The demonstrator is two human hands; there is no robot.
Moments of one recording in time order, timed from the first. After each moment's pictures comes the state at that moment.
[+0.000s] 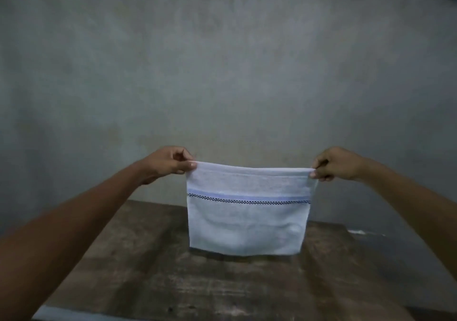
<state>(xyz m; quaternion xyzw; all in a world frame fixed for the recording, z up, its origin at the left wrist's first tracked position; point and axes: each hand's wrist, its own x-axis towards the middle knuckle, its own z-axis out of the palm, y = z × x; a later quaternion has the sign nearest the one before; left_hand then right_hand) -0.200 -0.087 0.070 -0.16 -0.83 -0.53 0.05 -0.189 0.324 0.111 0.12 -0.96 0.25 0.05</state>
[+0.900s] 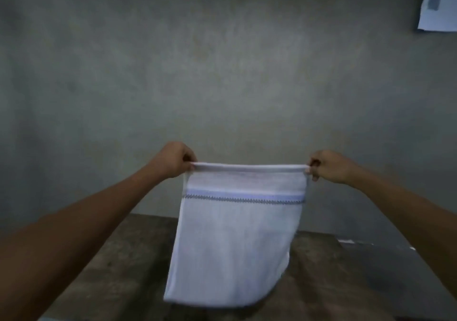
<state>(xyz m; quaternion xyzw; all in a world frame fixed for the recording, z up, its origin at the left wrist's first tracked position) -0.174 -0.054 0.123 -0.18 -0.95 -0.15 0.23 -0.152 0.323 0.139 0.10 -0.97 0.21 0.12</state>
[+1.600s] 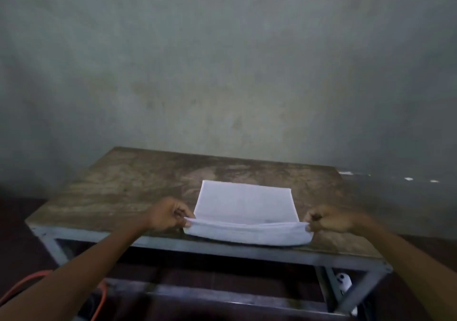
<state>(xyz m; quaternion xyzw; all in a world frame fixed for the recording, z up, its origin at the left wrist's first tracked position) -0.091 -0.090 -0.131 -0.16 -0.91 -0.36 -0.12 -0.079 0.334 -0.091 0.09 -0.94 0.26 -0.22</state>
